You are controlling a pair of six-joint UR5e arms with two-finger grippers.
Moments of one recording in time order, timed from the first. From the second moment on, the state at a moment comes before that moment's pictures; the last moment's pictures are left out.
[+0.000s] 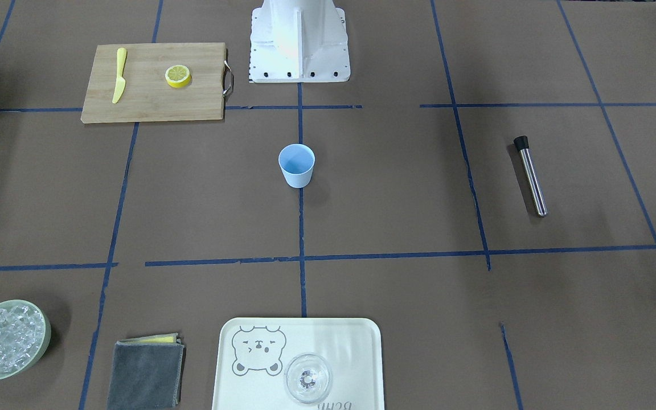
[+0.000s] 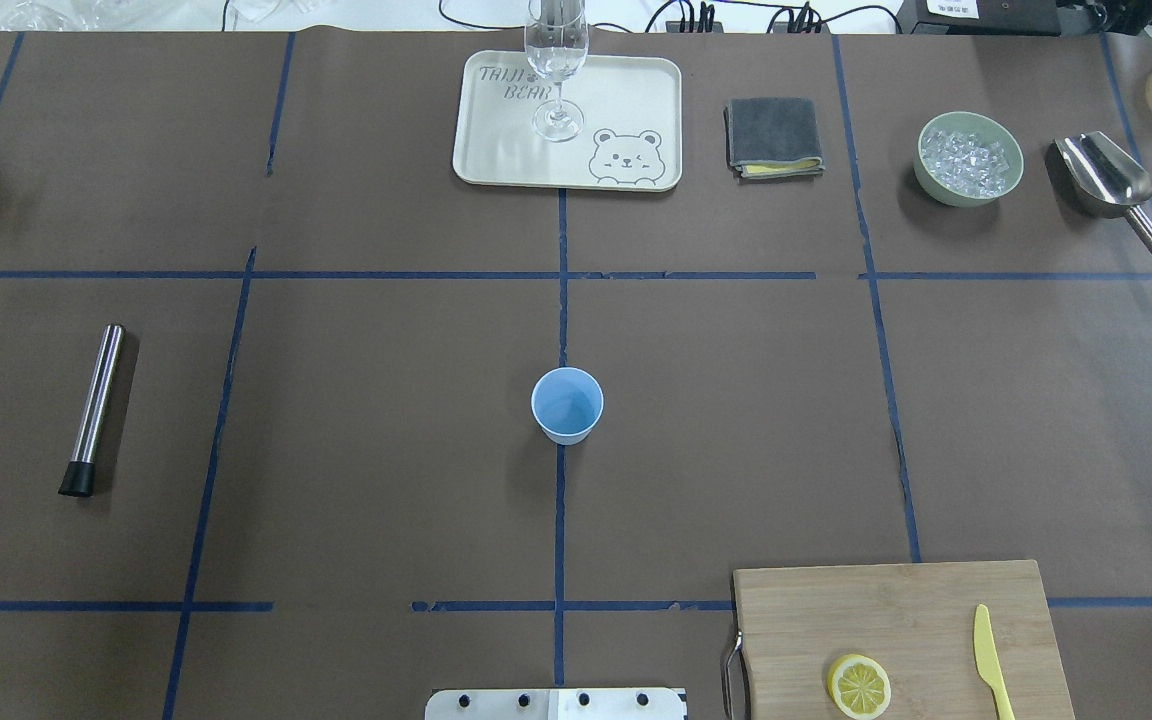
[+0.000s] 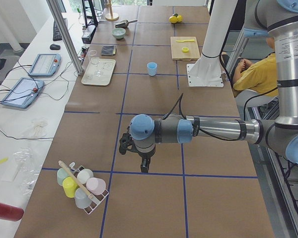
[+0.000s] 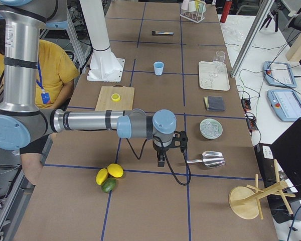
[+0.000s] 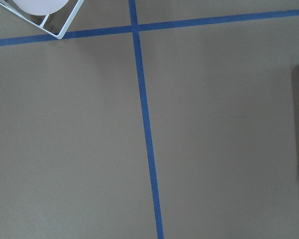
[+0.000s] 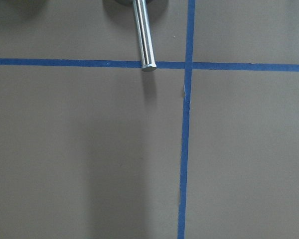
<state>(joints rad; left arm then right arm) -1.57 -1.38 -1.83 -1.46 -2.43 0.16 1.53 -1.71 1.77 -1.58 2.40 0.04</state>
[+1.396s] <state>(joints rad) -1.56 -1.39 -1.81 -1.51 -2.50 0.17 1.53 -1.72 1.77 -1.57 2.42 0.04</state>
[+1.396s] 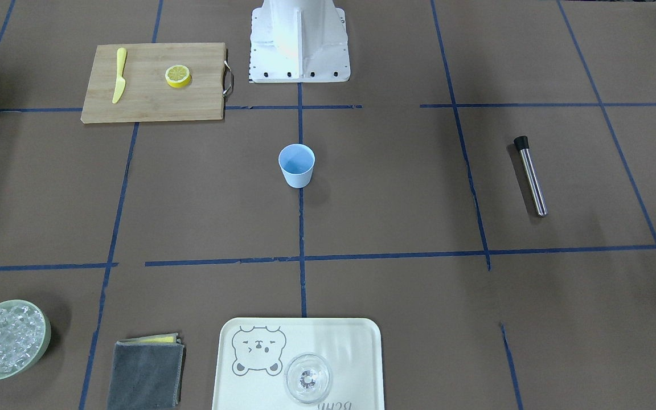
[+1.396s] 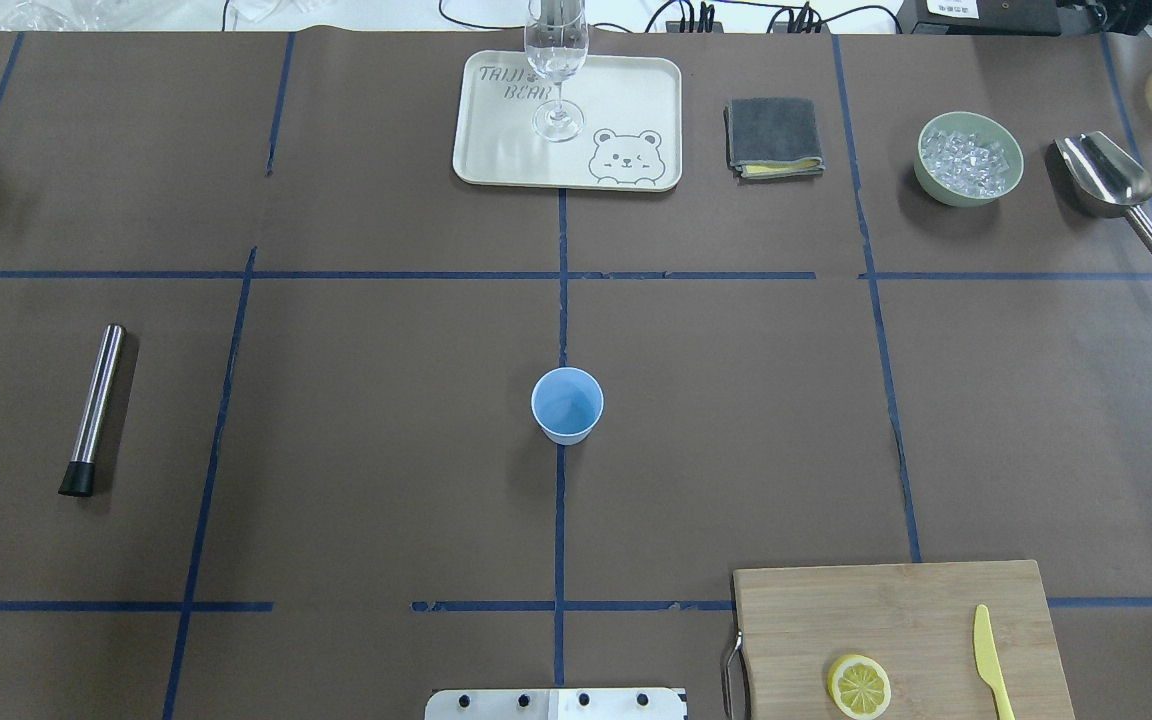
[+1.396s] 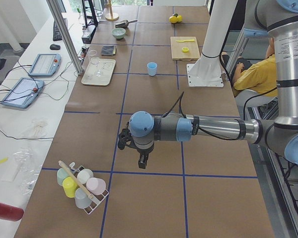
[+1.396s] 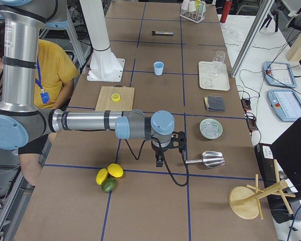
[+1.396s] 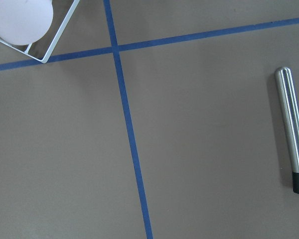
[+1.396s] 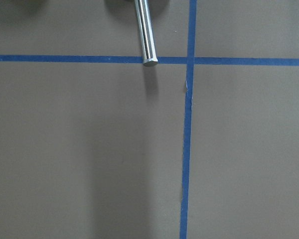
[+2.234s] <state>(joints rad) -1.56 -1.38 -1.81 -1.62 -2.56 0.16 1.18 -1.74 1.87 -1.27 2.41 0.51</state>
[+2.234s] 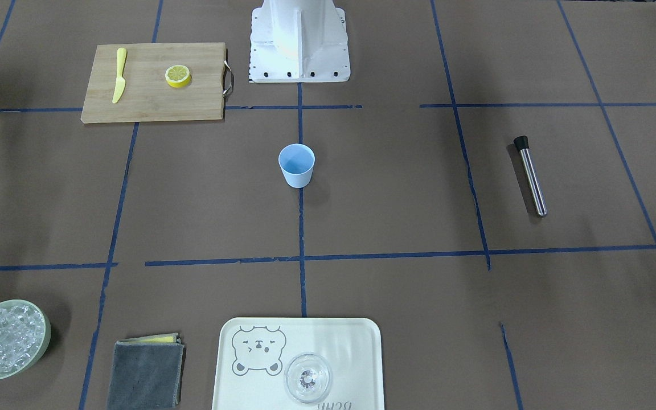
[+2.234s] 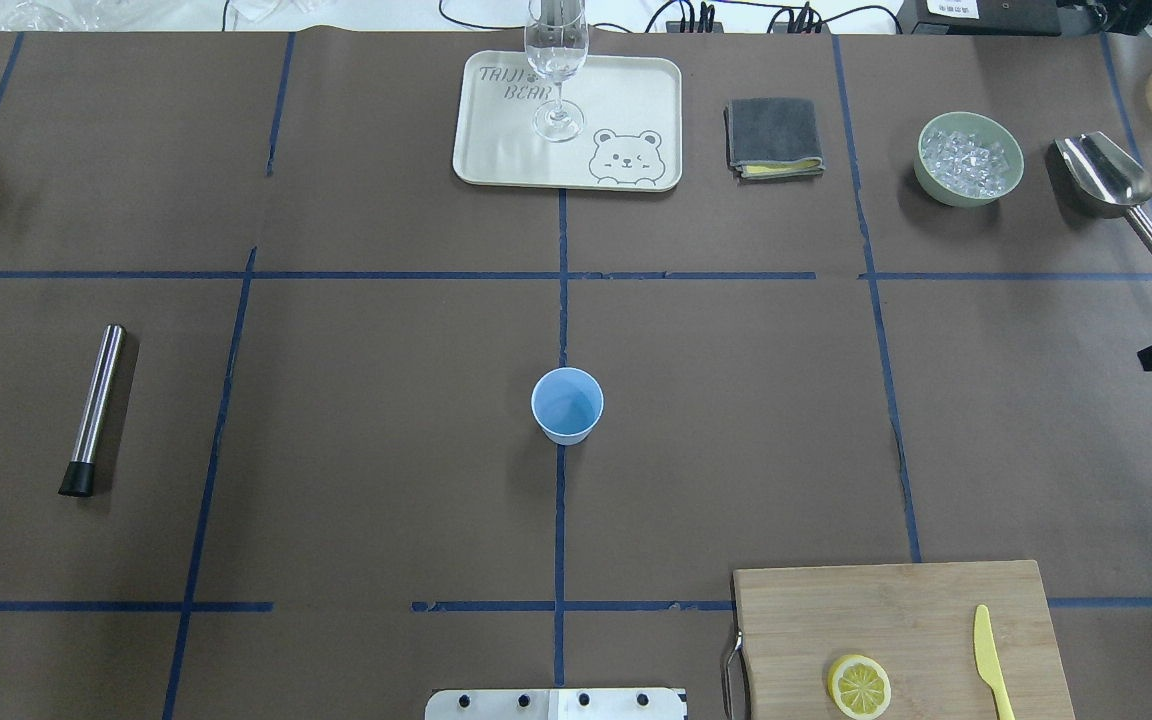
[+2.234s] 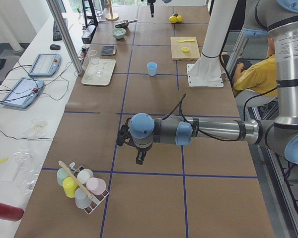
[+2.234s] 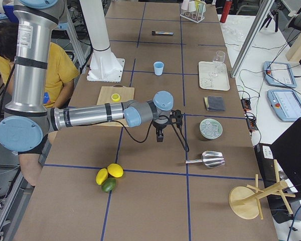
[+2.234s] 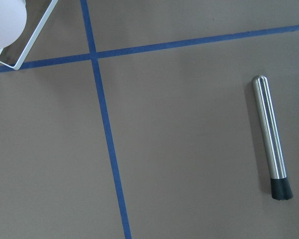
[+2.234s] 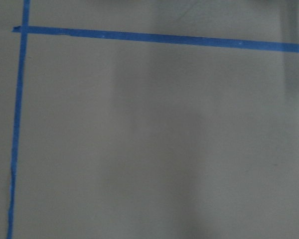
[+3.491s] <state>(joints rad) -1.56 -1.38 -1.80 -1.73 -2.57 0.16 0.10 -1.84 2.28 -1.10 1.64 1.47</state>
